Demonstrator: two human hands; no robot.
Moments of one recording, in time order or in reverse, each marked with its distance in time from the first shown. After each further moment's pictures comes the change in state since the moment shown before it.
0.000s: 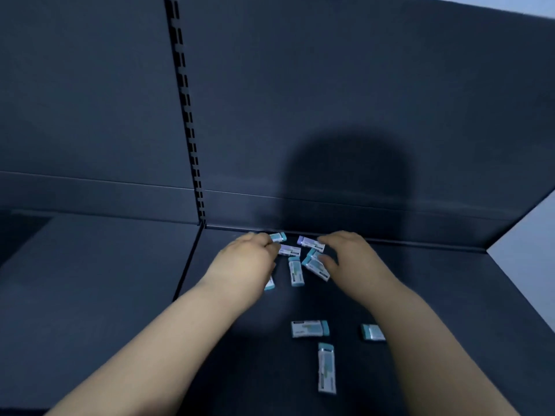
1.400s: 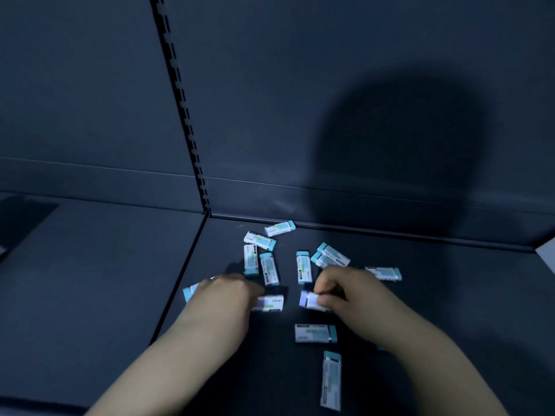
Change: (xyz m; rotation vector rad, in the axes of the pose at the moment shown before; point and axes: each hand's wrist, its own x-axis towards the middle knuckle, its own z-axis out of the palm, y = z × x) left_hand -0.038 0.000 0.025 -0.108 -0.131 -0.224; right_hand -0.019 0.017 0.025 0.329 -0.284 -0.007
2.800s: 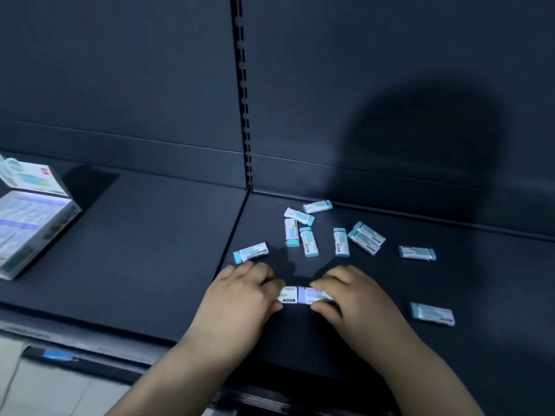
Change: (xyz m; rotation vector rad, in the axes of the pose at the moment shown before) left_hand -0.070 -0.022 0.008 0.140 0.363 0.217; right_hand -0.034 -0.039 0.061 -0.338 0.173 -0.296
